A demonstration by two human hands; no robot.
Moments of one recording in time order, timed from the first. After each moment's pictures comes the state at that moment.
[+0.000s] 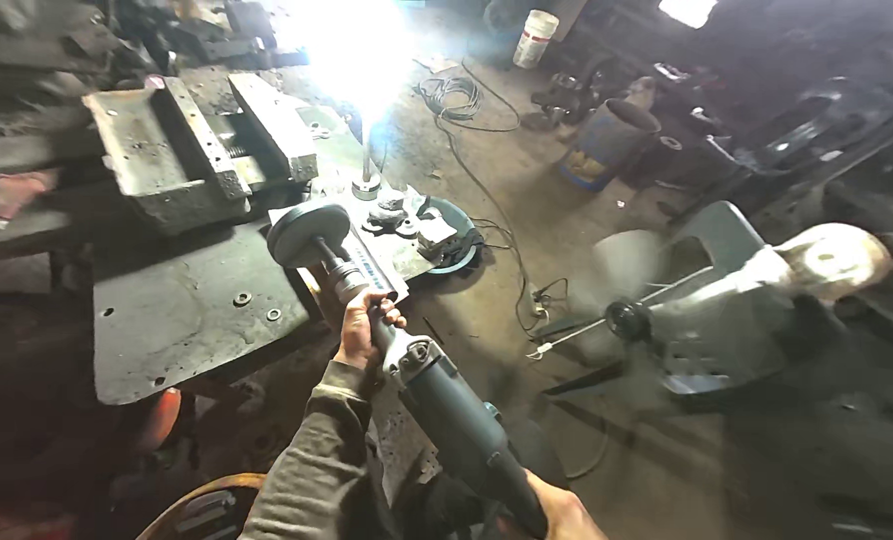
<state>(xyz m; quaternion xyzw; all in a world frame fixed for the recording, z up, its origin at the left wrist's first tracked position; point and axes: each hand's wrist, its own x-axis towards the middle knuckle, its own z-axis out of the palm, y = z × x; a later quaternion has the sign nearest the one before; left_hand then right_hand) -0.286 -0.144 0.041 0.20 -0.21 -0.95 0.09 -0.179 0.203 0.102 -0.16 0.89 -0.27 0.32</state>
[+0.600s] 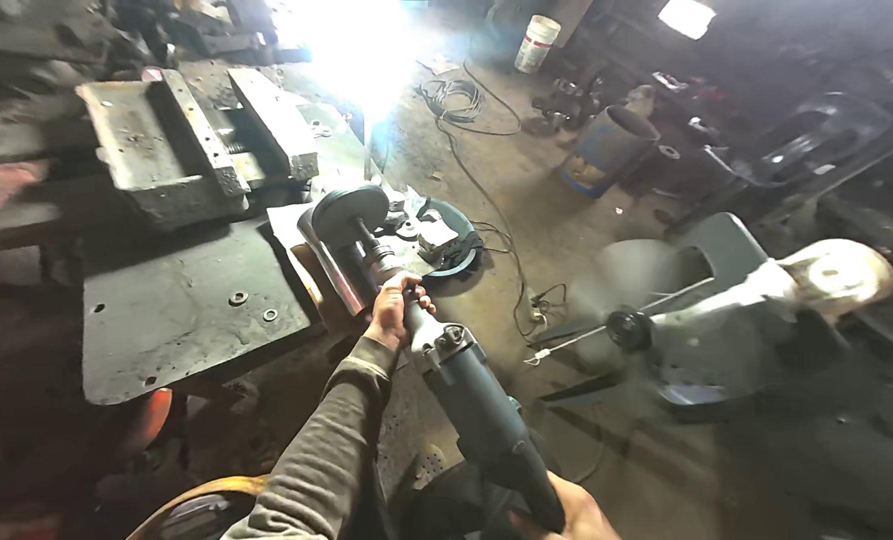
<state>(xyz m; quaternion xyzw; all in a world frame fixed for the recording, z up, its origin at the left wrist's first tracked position) -0.339 -0.124 0.052 0.25 -0.28 -0.93 0.03 -0.199 0.212 0.101 -0.12 0.89 -0.33 0.30</state>
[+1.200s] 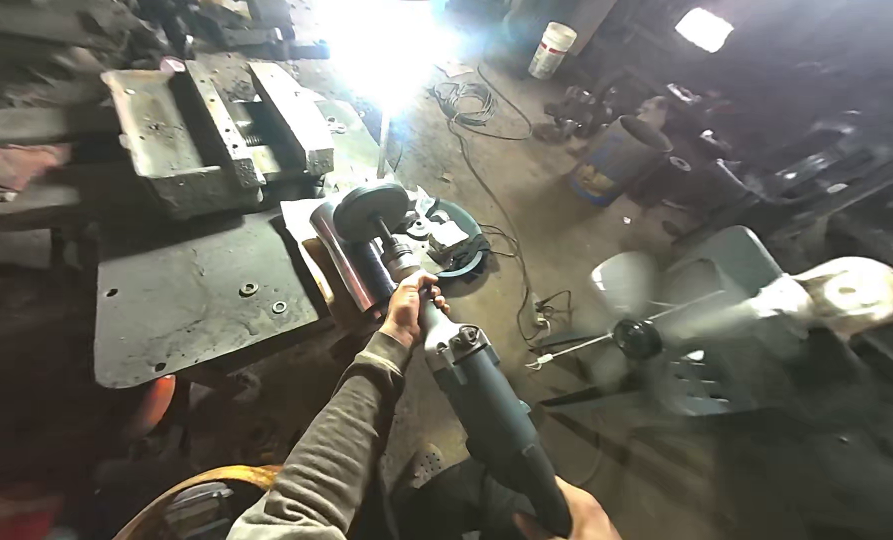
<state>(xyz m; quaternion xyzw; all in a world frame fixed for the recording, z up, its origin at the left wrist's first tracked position) -0.343 -0.120 0.050 0.24 -0.28 -0.93 0.01 -0.195 0.216 0.096 -0.11 0.89 -0.33 0.29</state>
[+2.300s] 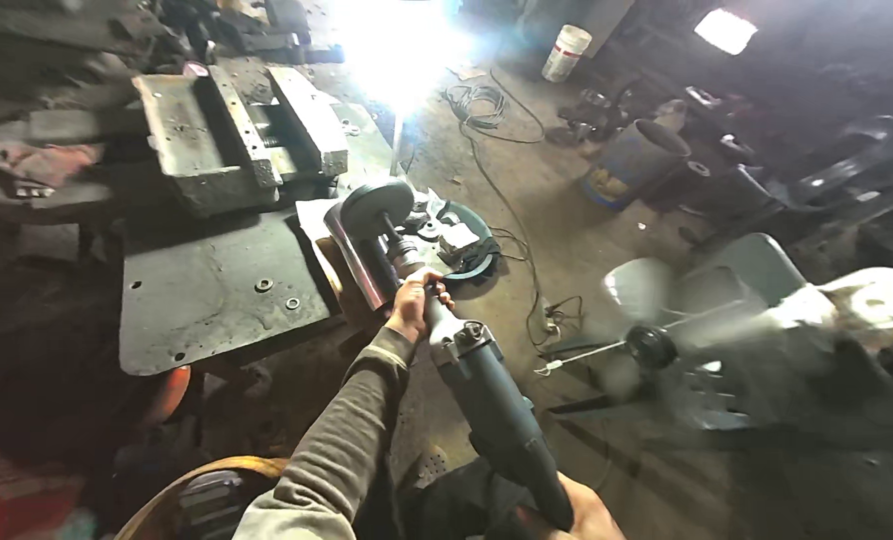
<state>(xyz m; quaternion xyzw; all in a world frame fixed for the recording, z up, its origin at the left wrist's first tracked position) -0.341 -0.129 0.050 0.25 -0.29 -0.92 0.03 -0.204 0.208 0.095 -0.13 0.88 -0.34 0.29</state>
